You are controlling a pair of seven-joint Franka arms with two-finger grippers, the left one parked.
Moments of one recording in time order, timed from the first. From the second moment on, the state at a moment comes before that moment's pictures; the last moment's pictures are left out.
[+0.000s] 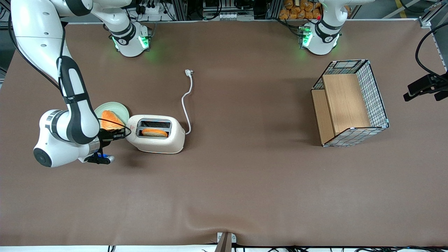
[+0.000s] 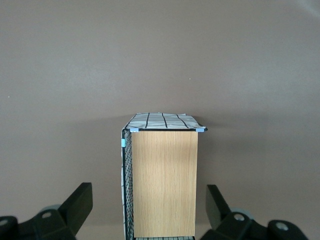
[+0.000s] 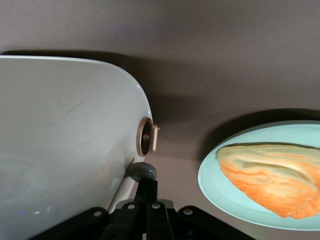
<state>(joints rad) 0.07 0.64 -0.09 -1.59 0.34 1.64 -0.09</state>
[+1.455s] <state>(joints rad) 0.06 0.58 -0.10 -1.47 0.33 1.60 -0.10</state>
